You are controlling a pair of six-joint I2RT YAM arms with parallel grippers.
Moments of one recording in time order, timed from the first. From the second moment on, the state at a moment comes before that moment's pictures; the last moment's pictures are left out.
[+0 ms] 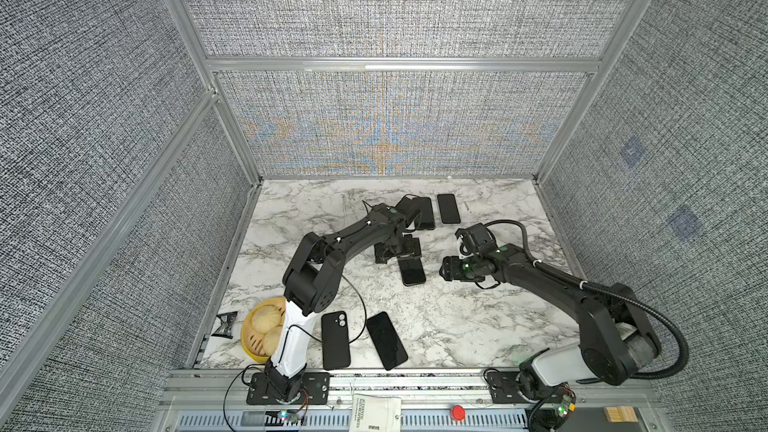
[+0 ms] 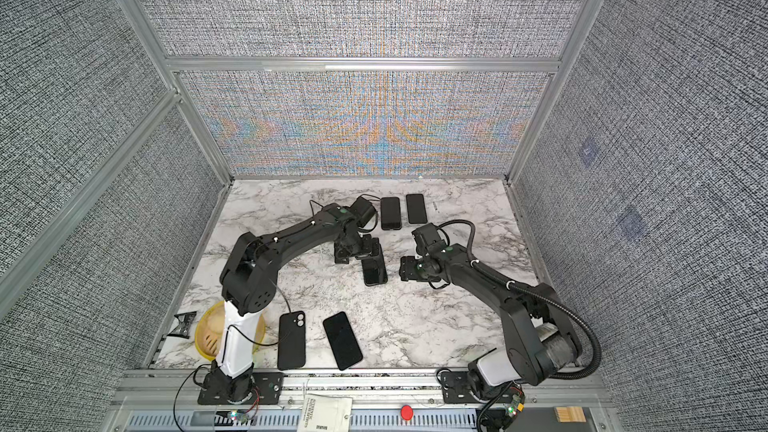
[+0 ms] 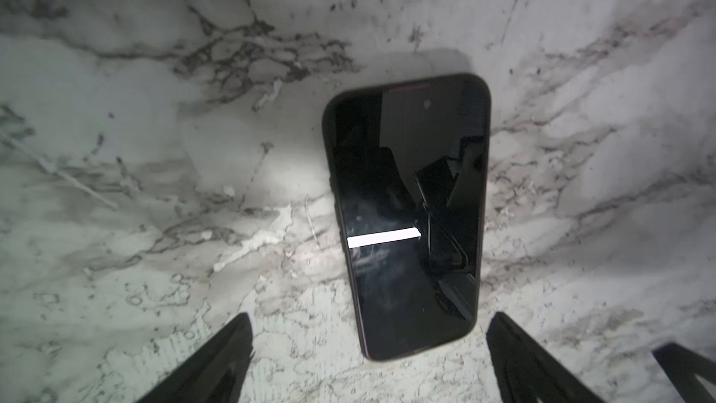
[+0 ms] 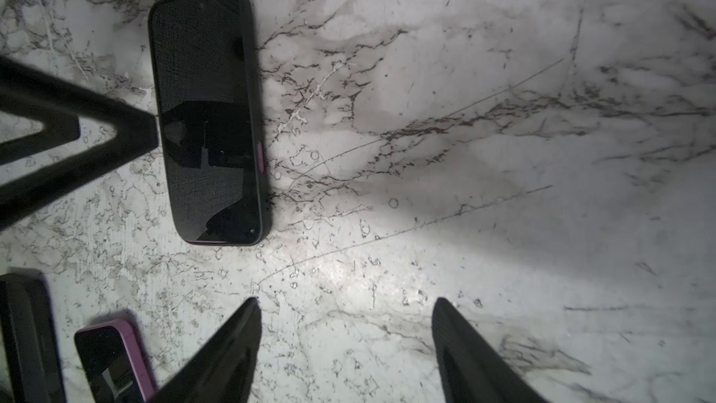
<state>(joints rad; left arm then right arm) -0.73 2.16 1.78 -0.99 0.10 -0.76 0.45 1.45 0.86 -0.51 -0.13 0.41</state>
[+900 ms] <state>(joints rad) -0.79 2.44 2.10 -1.26 0.09 -0.84 0.40 1.40 0.81 -0.46 -0.23 0.36</state>
